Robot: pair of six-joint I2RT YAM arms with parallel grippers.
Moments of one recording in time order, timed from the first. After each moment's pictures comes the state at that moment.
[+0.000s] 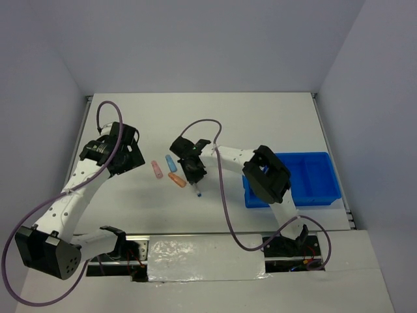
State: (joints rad) left arm -0.27 1.15 1.12 -1.07 -0.41 -0.70; right arm 0.92 2.12 1.59 -0.71 0.09 0.49
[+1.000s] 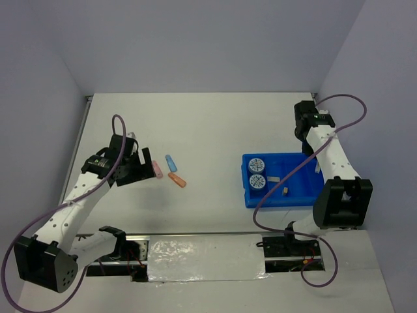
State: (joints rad) left arm -0.26 1.04 0.92 -0.89 -0.04 -0.54; right arm -0.02 1.48 1.32 -1.09 0.67 0.21
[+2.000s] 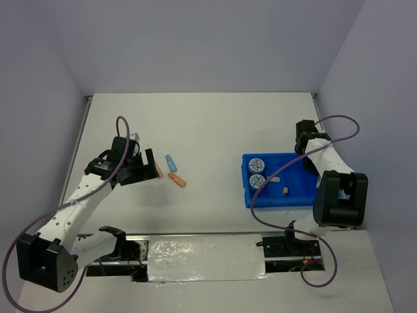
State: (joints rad) left arm -0.26 1.05 0.85 -0.77 0.01 -0.50; right arm -0.11 1.49 1.01 -0.82 0.68 0.09
